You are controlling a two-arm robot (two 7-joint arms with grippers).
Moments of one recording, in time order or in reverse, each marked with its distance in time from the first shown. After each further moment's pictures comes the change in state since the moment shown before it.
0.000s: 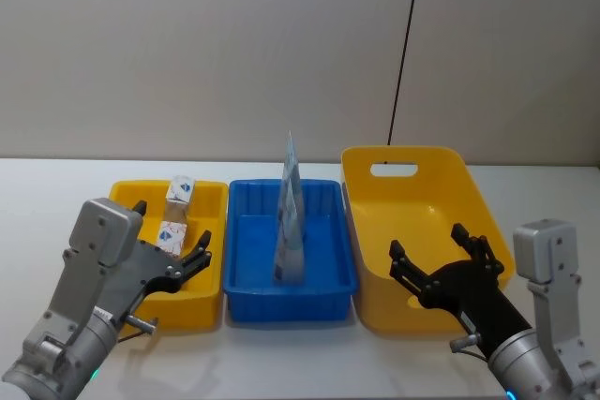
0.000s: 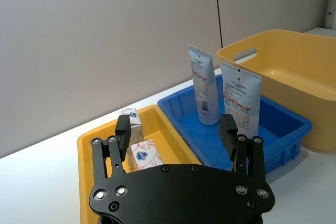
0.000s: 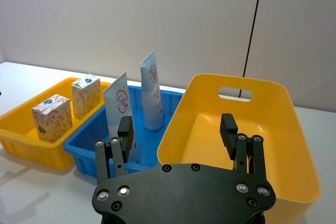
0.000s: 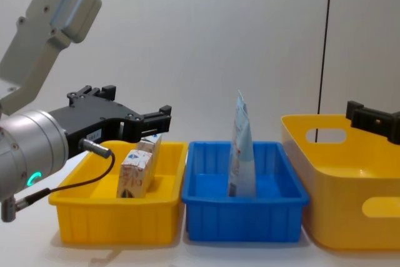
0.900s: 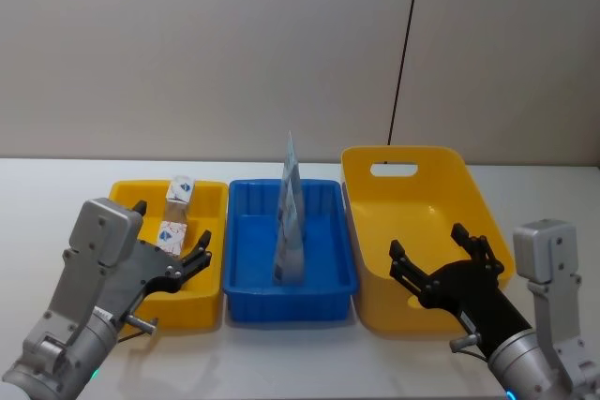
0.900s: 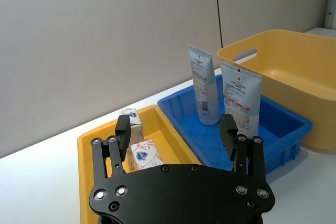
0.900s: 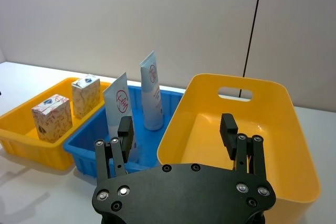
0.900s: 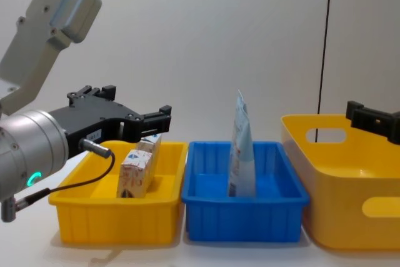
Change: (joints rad) left arm 0.000 0.000 0.000 0.000 0.000 0.000 0.000; right arm 0.000 0.000 0.000 0.000 0.000 0.000 0.000
